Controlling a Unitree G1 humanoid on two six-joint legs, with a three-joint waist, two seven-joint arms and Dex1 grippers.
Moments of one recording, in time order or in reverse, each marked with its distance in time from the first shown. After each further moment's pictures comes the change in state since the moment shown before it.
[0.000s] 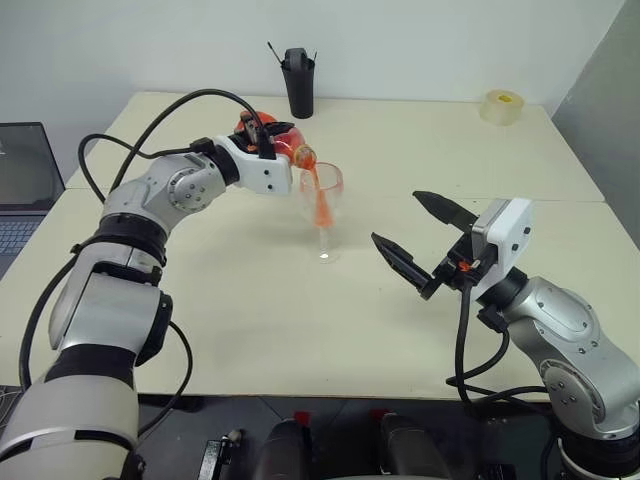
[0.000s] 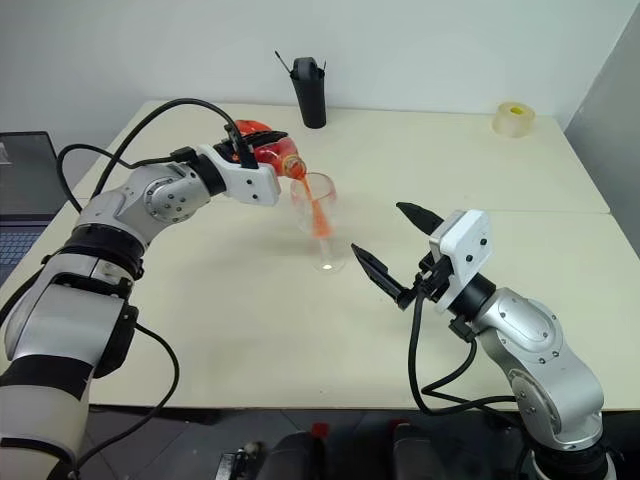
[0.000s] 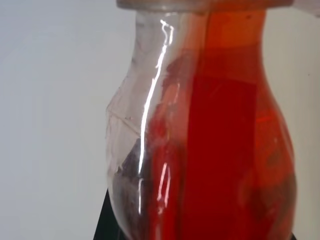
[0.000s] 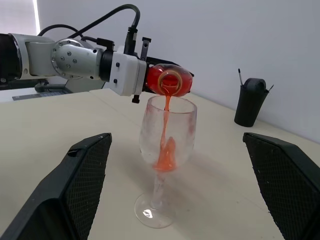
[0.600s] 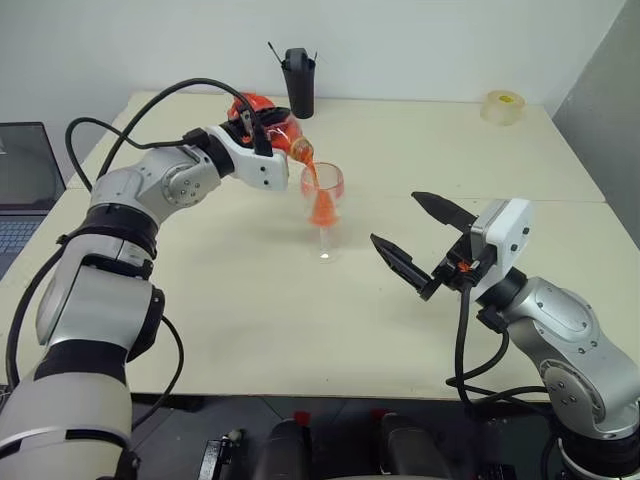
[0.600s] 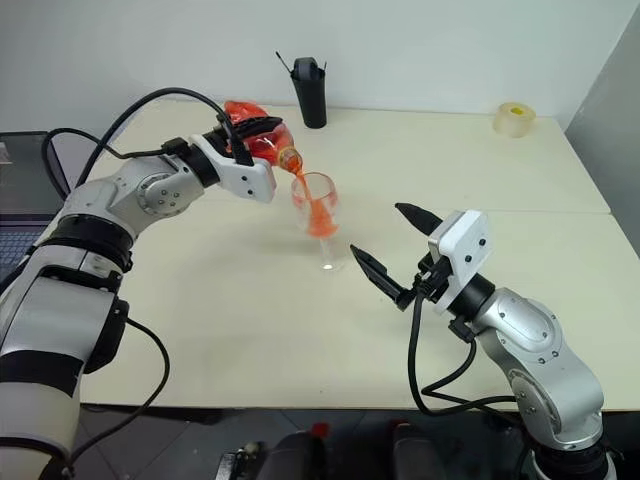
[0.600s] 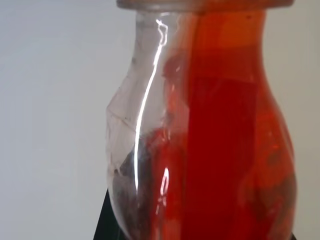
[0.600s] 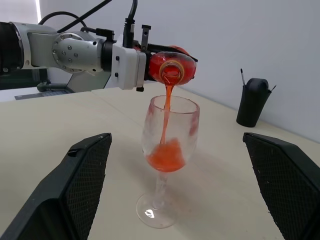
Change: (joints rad) left arm -0.043 0.030 -0.043 0.000 0.092 -0.016 0.153; right arm -0.001 -0.003 0.004 0.000 0.003 0.000 0.002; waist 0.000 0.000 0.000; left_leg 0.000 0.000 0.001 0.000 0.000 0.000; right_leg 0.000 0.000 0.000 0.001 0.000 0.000
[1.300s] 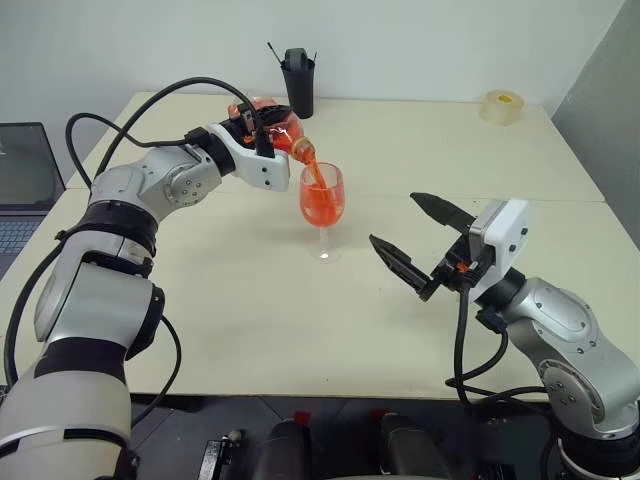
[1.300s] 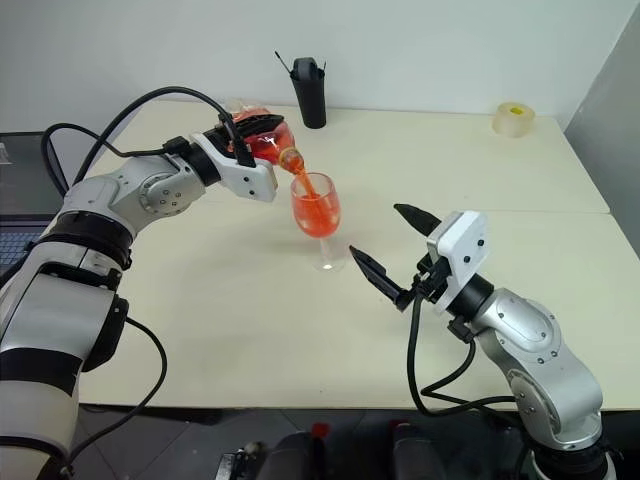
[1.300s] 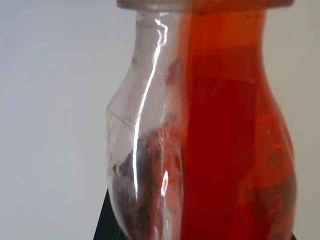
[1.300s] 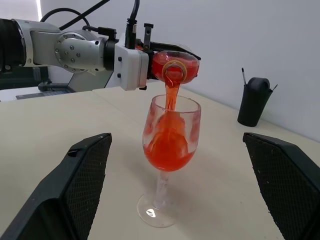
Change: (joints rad) left arm -0.010 0.001 -0.026 0.010 0.022 0.008 0.043; right arm 0.000 0.000 0.010 0.001 0.000 0.000 0.000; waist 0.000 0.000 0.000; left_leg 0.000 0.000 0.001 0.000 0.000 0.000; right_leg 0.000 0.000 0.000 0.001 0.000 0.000
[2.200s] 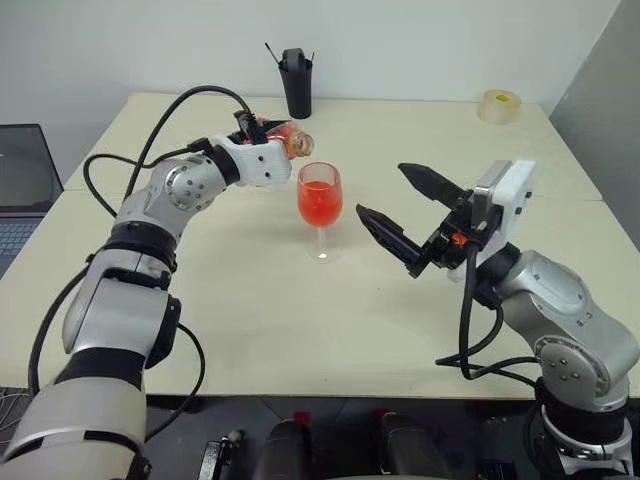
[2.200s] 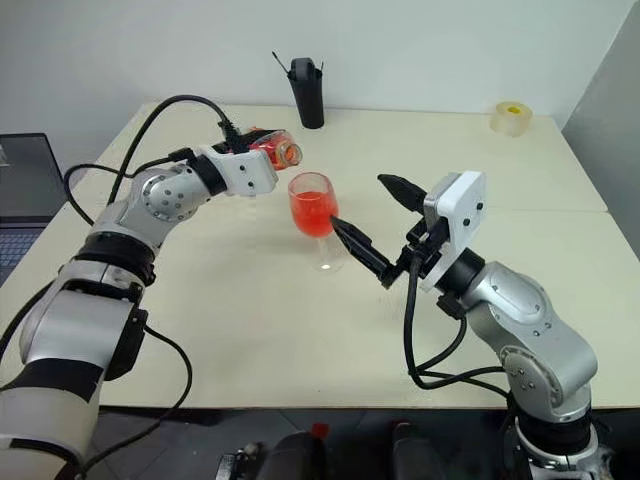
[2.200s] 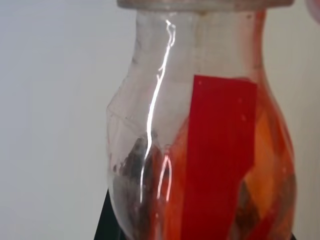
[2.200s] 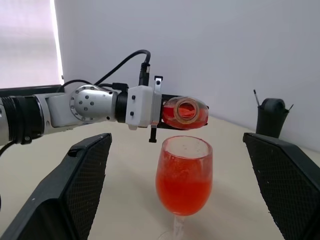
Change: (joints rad) left arm 0.126 -0.105 0.202 -0.031 -0.451 0.110 -0.458; right arm -0.196 0.048 -0.034 0.037 0.179 0.153 -0.069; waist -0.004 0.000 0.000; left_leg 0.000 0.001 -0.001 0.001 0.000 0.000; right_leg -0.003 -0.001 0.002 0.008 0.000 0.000
